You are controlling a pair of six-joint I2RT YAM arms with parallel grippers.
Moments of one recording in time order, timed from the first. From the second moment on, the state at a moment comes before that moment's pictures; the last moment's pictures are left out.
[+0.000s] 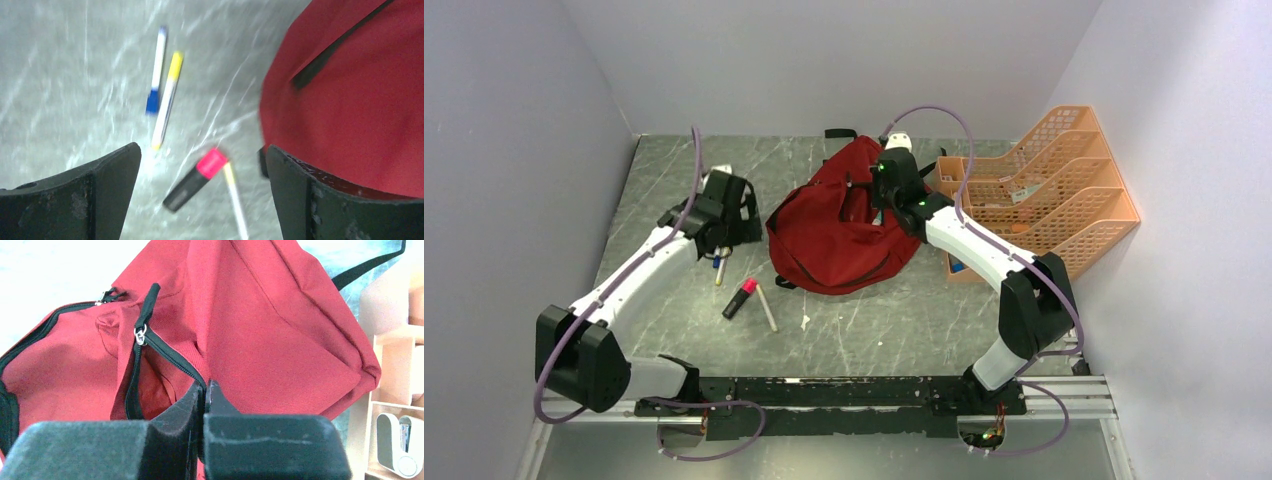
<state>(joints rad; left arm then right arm) -0.40 1.32 1.11 -0.64 -0.36 -0.47 0.55 1.61 1.23 -0.16 0.28 0.25</state>
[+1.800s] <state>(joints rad) -0.40 1.44 0.74 -0.56 -0.19 -0.57 0.54 1.61 1.21 -0.12 0.24 0.25</state>
